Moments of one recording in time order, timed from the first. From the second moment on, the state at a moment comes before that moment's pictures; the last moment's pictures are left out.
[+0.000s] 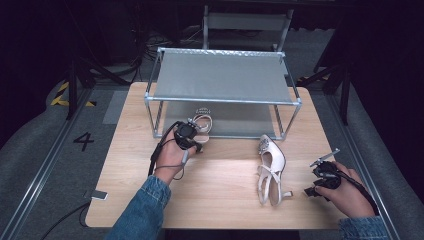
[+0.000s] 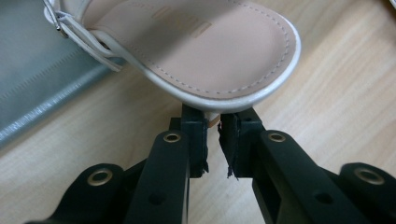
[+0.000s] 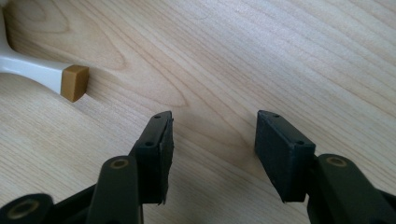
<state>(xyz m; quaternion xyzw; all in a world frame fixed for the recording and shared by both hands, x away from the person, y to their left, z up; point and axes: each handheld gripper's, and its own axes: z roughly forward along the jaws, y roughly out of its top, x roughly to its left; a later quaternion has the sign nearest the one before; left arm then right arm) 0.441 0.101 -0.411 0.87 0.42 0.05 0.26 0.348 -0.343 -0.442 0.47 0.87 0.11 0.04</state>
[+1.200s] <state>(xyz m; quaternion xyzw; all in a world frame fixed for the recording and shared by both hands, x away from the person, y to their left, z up) 0.515 0.089 -0.435 0.86 0.43 0.14 0.25 0.348 -0.346 -0.445 0.47 0.87 0.11 0.04</state>
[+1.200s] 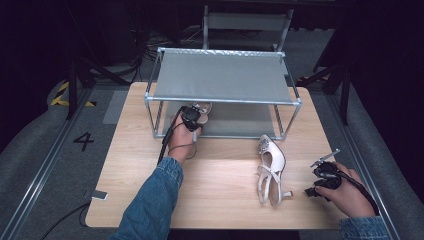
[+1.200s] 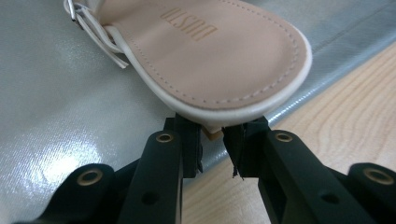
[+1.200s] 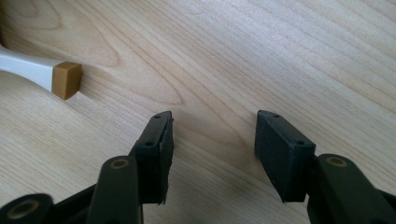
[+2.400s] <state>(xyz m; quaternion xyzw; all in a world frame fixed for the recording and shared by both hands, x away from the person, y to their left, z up) 0.400 0.130 -0.392 0.88 0.42 0.09 0.22 0.352 -0.313 -0.412 0.43 0.89 0.14 0.08</state>
